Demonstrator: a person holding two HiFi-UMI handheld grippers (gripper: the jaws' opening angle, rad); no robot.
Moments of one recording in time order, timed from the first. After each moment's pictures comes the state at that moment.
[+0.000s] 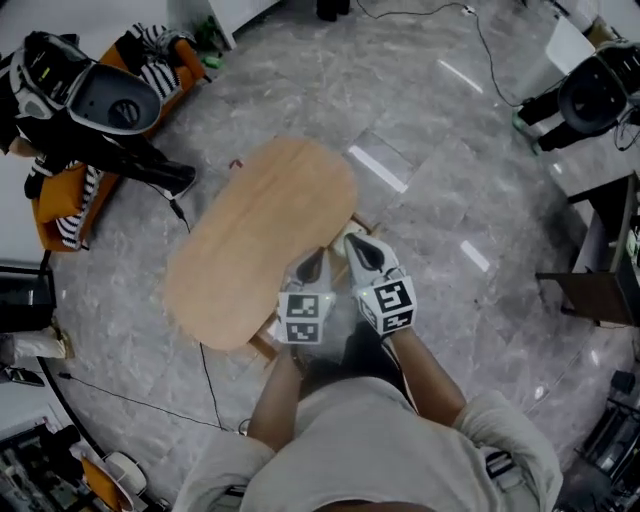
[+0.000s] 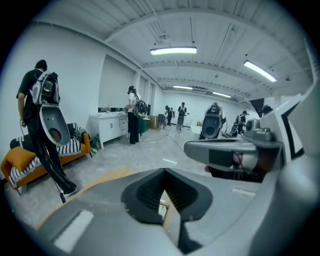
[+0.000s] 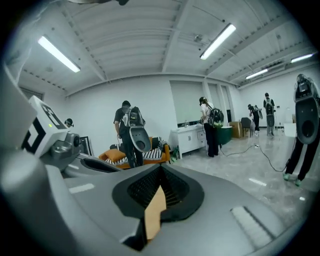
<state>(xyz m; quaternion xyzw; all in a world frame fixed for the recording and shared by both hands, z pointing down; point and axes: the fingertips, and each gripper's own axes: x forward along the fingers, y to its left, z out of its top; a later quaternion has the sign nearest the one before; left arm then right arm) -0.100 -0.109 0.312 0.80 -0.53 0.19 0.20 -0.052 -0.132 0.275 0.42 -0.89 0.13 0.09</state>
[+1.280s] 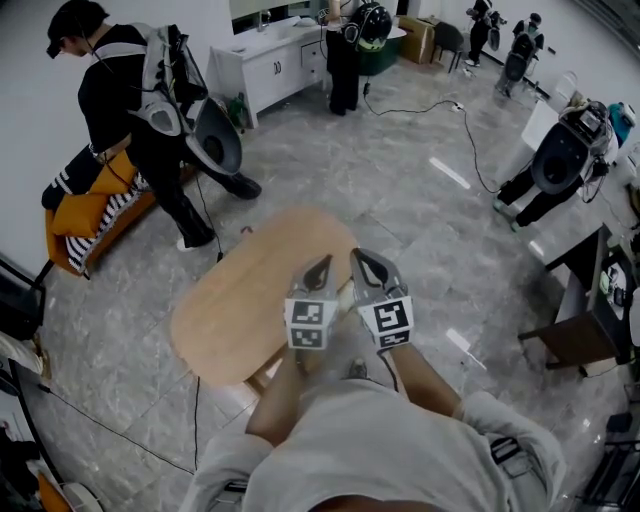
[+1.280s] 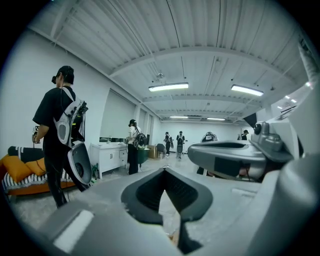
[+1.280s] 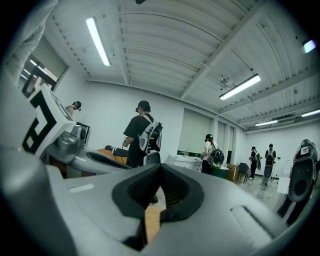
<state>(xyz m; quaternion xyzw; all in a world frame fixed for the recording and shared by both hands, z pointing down) -0.138 -0.070 0.169 0.83 -0.56 0.05 0.07 -0.095 -0.066 0.123 0.44 -0.89 -0.09 0.06</state>
